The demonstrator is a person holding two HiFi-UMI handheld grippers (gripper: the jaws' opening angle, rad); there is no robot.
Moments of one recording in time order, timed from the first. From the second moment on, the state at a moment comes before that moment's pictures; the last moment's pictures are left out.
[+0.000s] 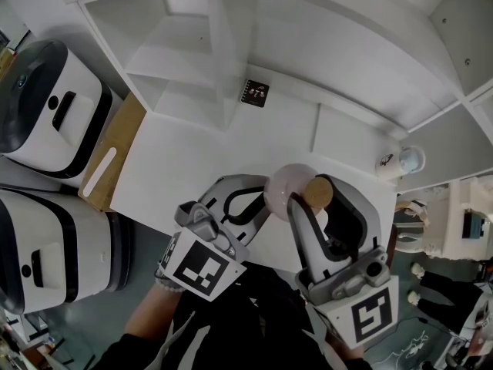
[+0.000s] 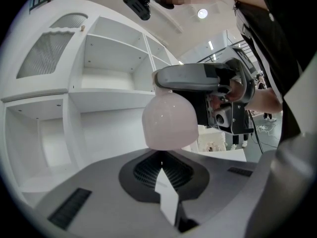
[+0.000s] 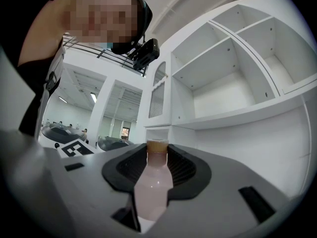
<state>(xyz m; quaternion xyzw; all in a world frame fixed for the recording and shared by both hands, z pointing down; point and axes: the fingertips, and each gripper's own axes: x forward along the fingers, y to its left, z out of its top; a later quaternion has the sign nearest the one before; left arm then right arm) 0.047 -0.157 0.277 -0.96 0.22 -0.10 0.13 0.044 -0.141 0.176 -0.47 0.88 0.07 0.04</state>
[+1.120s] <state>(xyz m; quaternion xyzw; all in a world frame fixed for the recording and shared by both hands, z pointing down) 0.047 -0.155 0.278 -0.96 0.22 -0.10 0.13 0.044 -0.138 0.179 -0.47 0.88 0.07 0.03</state>
